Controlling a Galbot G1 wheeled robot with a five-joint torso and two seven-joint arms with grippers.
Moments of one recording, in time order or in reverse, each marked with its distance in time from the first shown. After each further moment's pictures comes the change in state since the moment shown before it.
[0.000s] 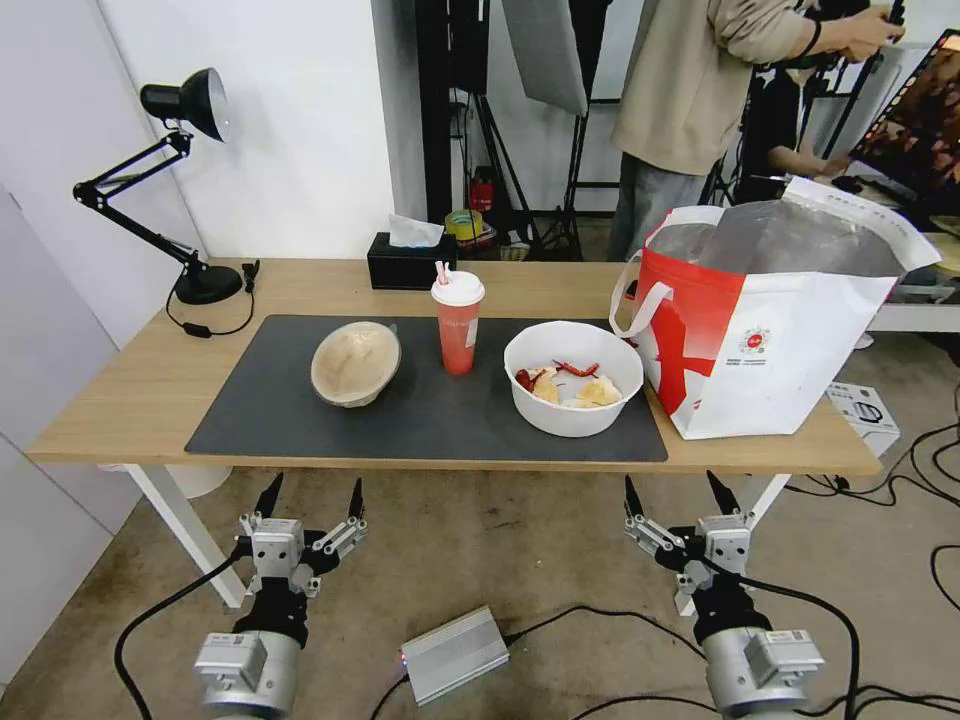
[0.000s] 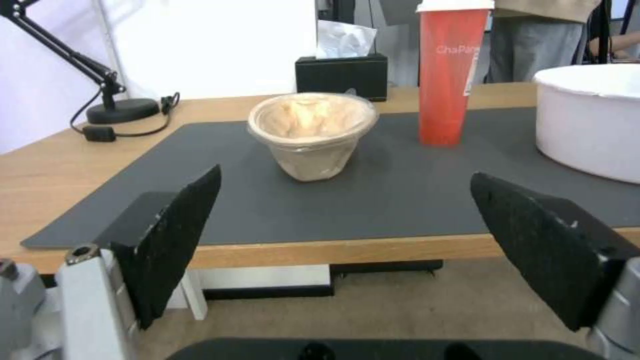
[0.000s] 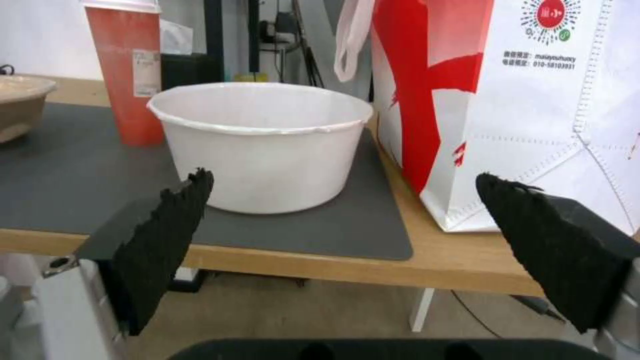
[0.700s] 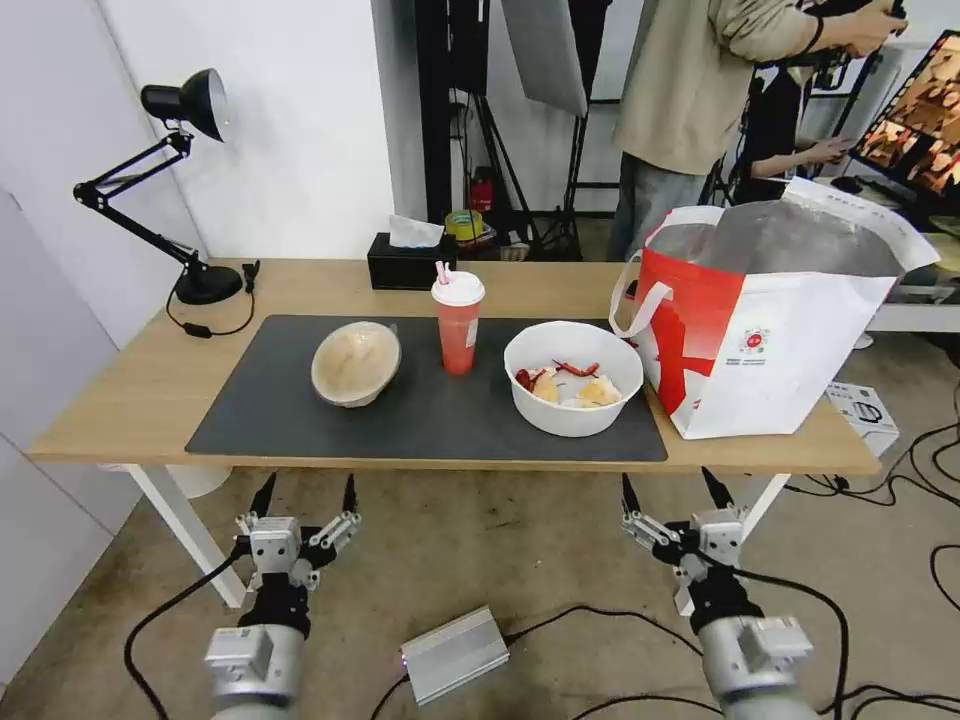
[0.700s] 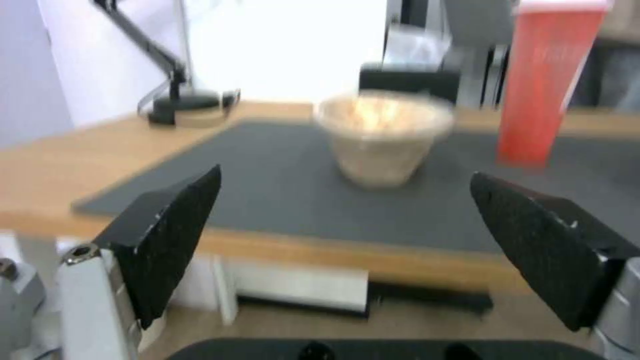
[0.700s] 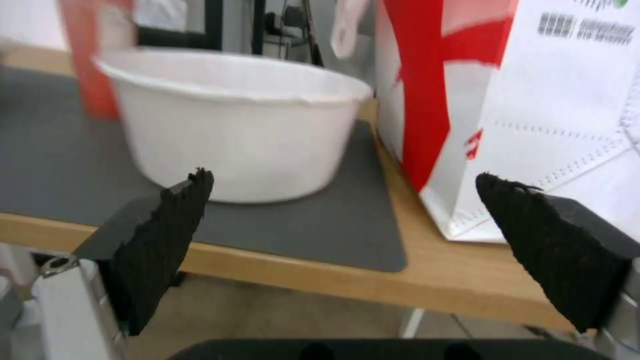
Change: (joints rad) left arm -0.118 -0.008 0.048 0.162 -0.013 -0.121 -0.196; right arm 0.179 -0.213 -0.028 -0.188 0.093 0.018 0.090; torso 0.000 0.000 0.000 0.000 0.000
